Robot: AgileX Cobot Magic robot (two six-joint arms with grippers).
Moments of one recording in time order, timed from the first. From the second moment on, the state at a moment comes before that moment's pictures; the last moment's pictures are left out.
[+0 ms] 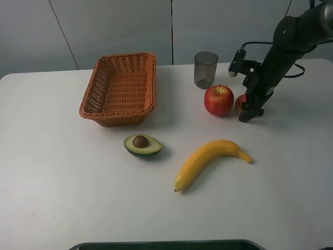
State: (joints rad) left arm -0.13 0.00 -0.51 0.02 1.09 -0.02; right arm 0.13 2.13 -1.28 0.14 0.68 -1.11
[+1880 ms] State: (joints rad) left arm -0.13 0.00 -0.51 0.02 1.09 -0.02; right arm 0.57 1.92 -1.61 0.07 1.00 0.08
